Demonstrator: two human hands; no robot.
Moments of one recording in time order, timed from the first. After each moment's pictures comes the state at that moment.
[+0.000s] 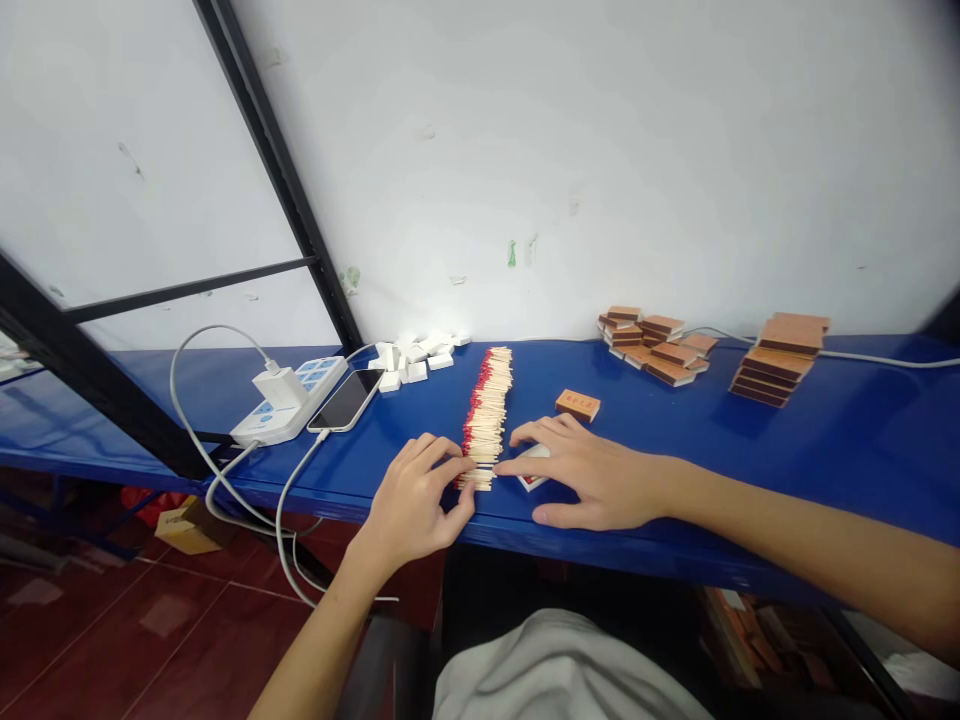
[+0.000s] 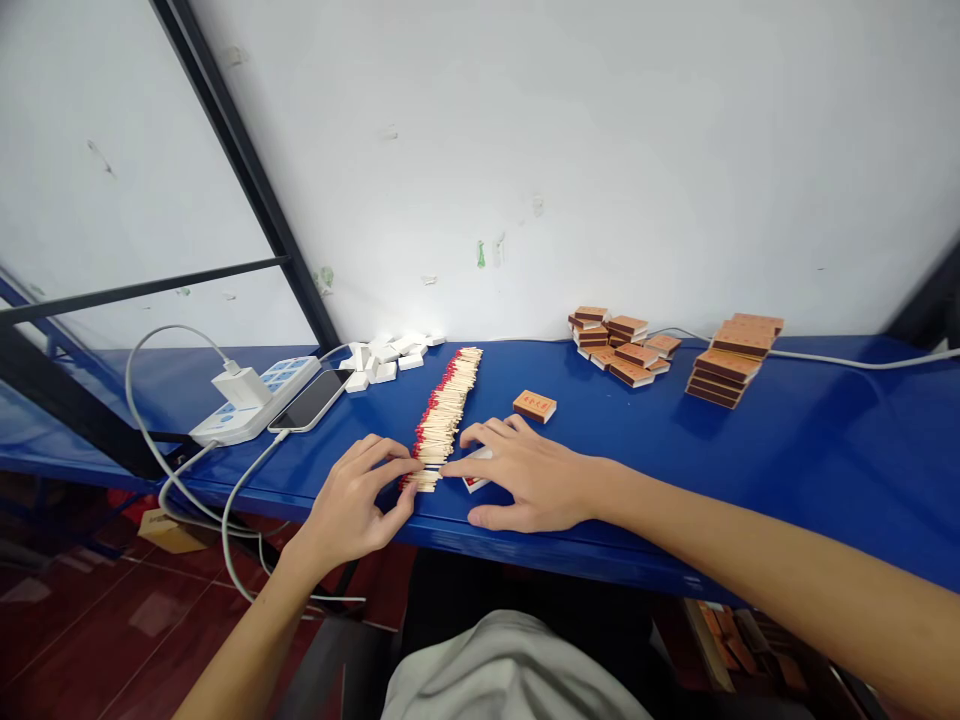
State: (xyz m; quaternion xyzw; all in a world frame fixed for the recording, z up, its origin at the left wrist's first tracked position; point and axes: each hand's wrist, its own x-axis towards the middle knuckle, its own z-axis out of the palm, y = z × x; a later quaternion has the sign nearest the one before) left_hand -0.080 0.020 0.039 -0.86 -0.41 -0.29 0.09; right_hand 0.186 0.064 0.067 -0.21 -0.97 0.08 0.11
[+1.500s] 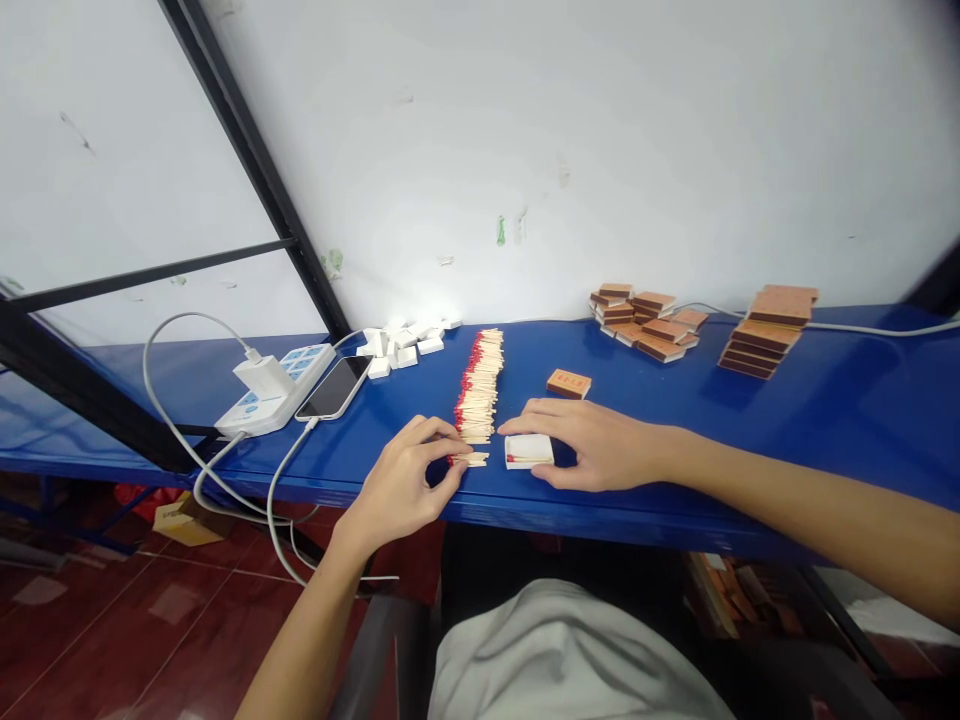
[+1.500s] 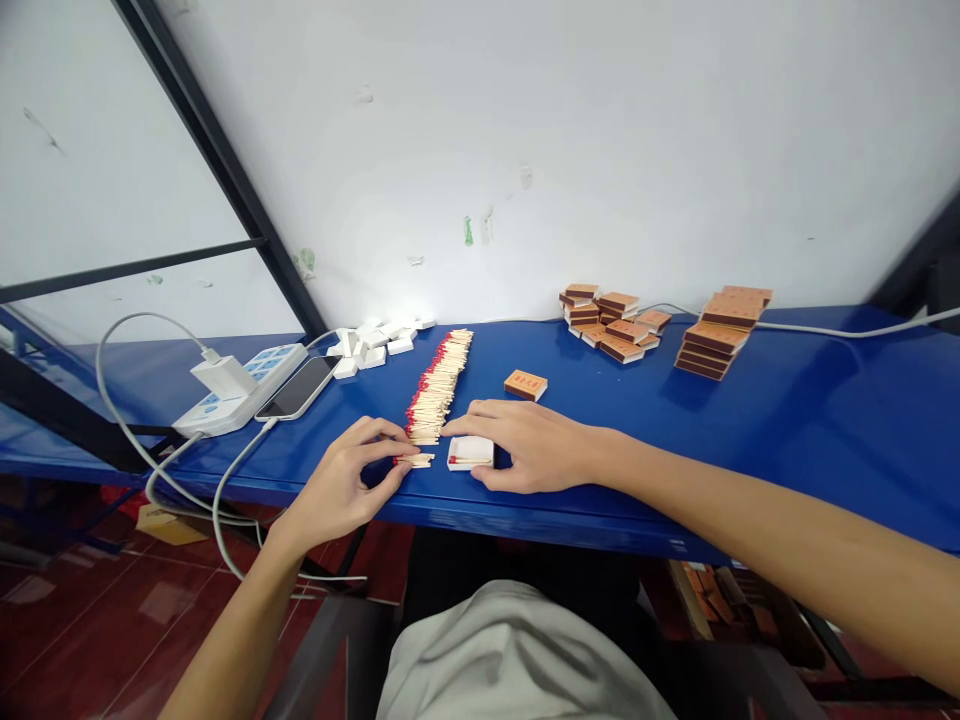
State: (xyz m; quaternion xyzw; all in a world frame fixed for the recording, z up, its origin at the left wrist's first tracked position) left_hand -0.084 0.023 0.048 -0.86 -0.42 -0.27 -0.04; right_hand 0.196 0.070 0.065 -0.21 -0.95 0.13 0.19
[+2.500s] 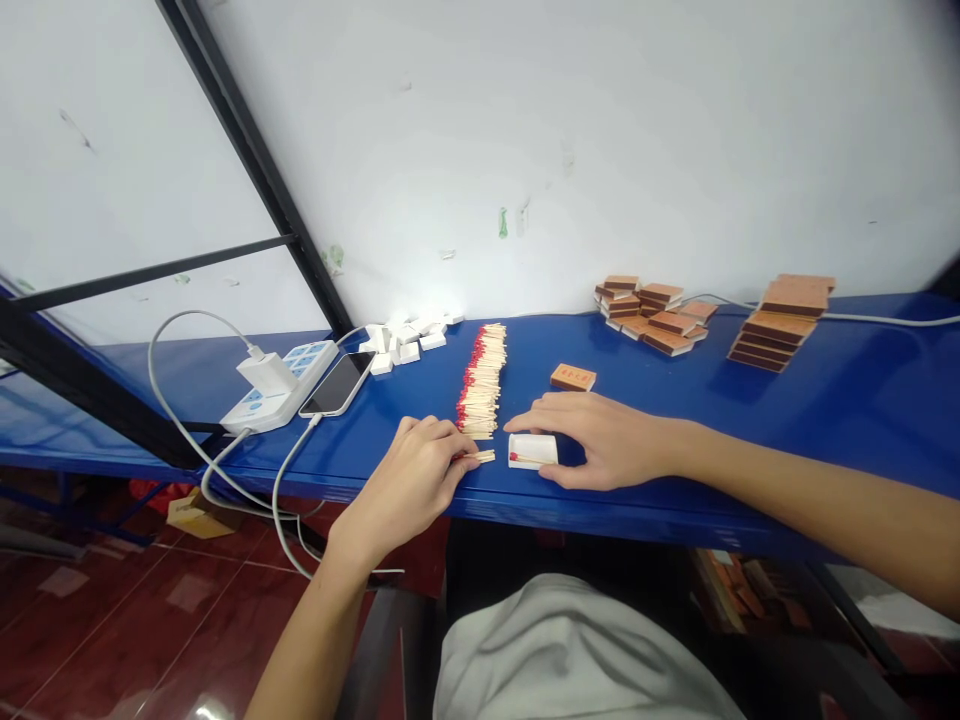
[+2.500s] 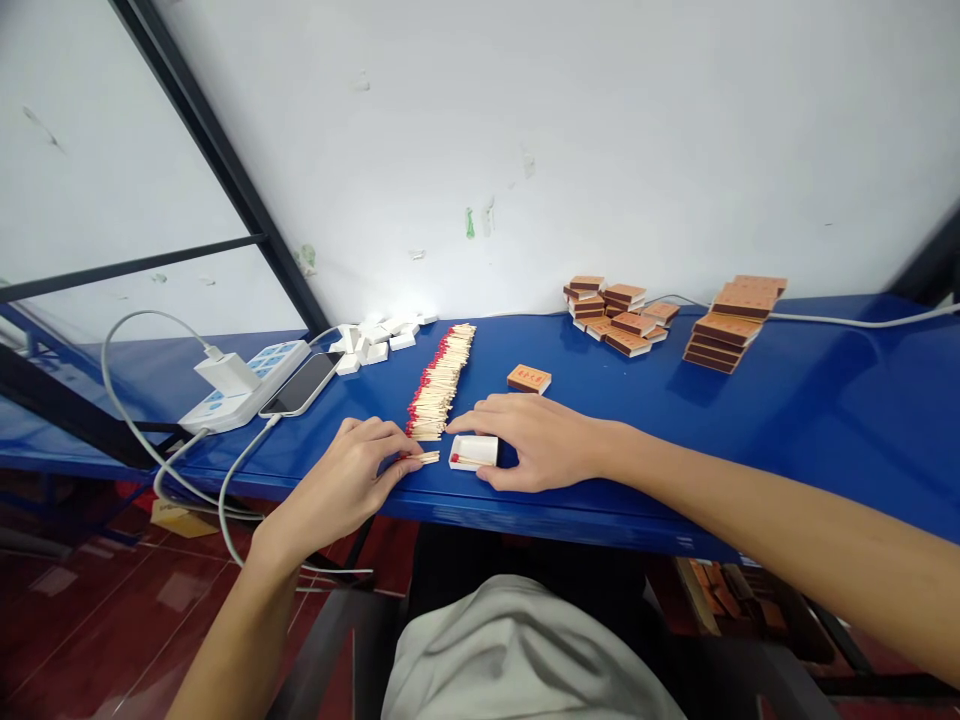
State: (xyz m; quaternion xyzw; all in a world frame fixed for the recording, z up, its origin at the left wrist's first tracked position) left_hand -0.070 0.014 0.069 -0.88 -0.45 -0.16 0.00; right_hand 0.197 0.070 0.067 -0.20 -0.96 0.10 0.19
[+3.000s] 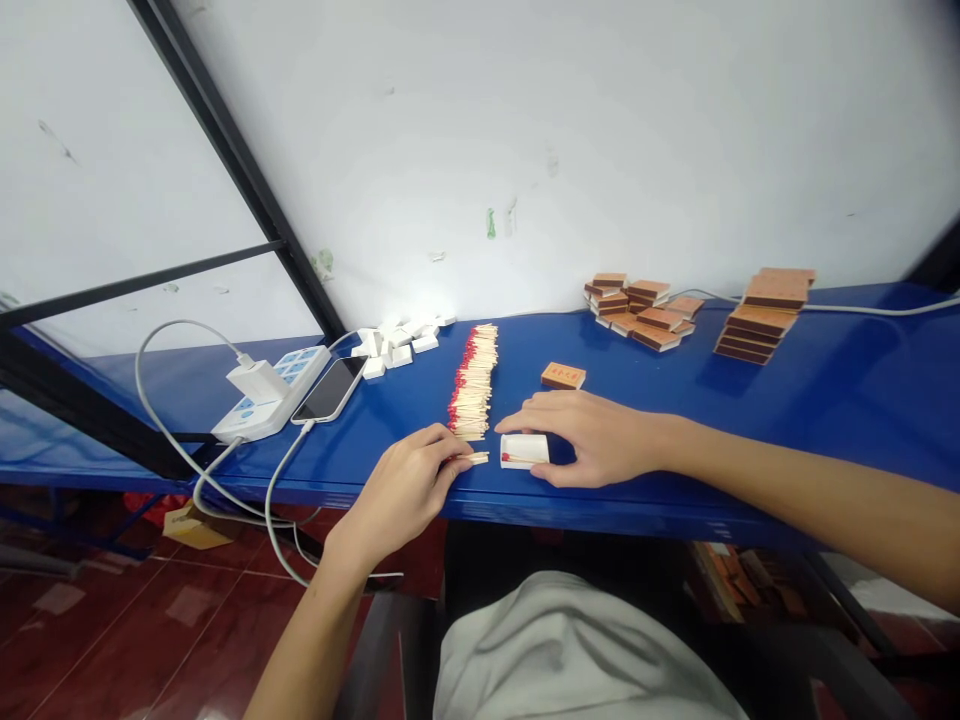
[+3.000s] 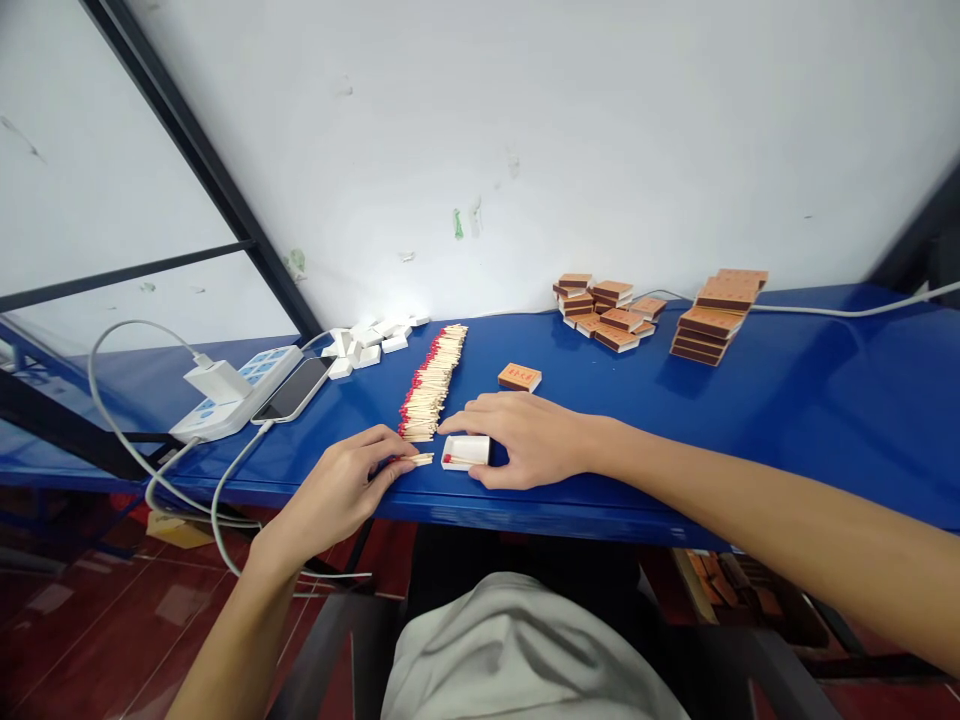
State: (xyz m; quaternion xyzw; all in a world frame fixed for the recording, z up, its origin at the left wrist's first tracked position) left_hand -0.071 0.015 0.061 -0.86 -0.46 -0.20 -0.06; right_hand 0.198 0.070 0.067 -0.19 -0.96 0.10 0.19
